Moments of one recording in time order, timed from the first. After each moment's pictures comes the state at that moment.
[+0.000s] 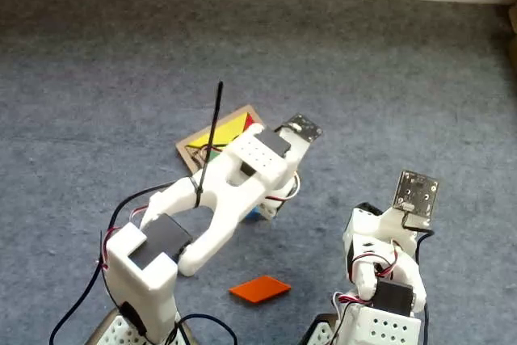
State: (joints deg) left arm 31.9 19.5 12.0 74.2 9.2; right arm 7.3 -102.9 96.0 57.5 -1.5
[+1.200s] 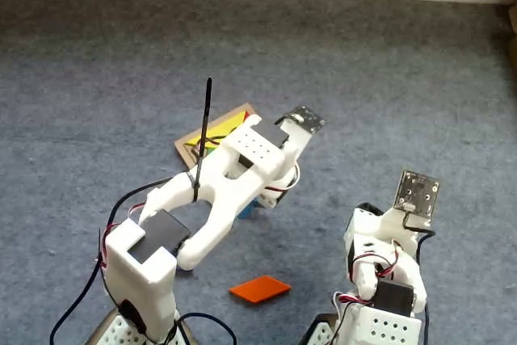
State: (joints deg) left arm 29.7 20.0 8.0 75.3 5.9; right arm 7.9 -102.9 96.0 57.5 -1.5
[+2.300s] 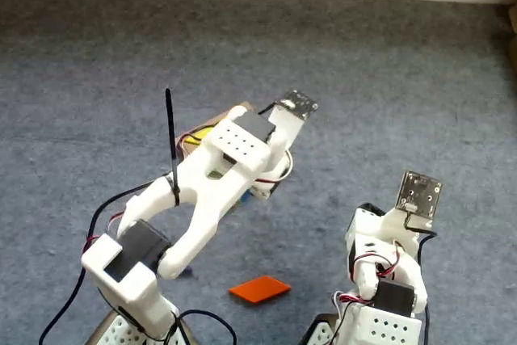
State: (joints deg) left arm 27.2 9.6 10.0 76.9 6.0; right arm 8.5 -102.9 96.0 57.5 -1.5
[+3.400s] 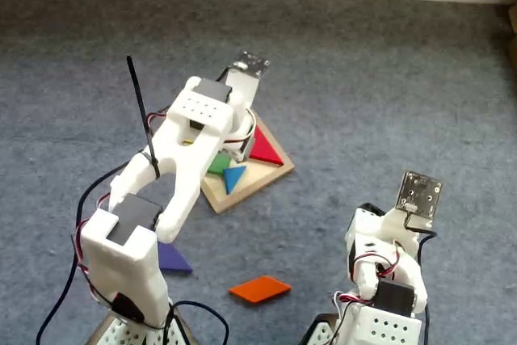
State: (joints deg) left arm 15.2 18.2 0.2 72.7 3.4; right arm 8.5 -102.9 96.0 57.5 -1.5
